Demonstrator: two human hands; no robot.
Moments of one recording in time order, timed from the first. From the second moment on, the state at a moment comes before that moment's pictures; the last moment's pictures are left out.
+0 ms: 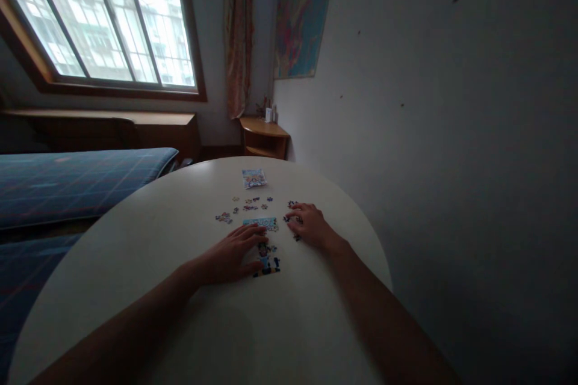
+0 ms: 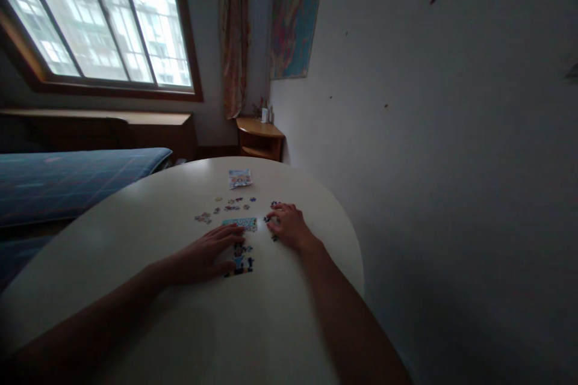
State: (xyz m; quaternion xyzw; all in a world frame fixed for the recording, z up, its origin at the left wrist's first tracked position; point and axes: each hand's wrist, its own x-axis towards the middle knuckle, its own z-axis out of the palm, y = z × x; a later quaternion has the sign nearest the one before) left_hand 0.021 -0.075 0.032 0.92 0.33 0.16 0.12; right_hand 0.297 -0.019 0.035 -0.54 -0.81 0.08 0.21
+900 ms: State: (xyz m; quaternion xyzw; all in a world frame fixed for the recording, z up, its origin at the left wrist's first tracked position) left_hand 0.021 -0.076 0.034 0.92 0.33 0.16 0.13; right_hand 0.301 -0.019 0.036 -0.49 -0.84 0.12 0.21
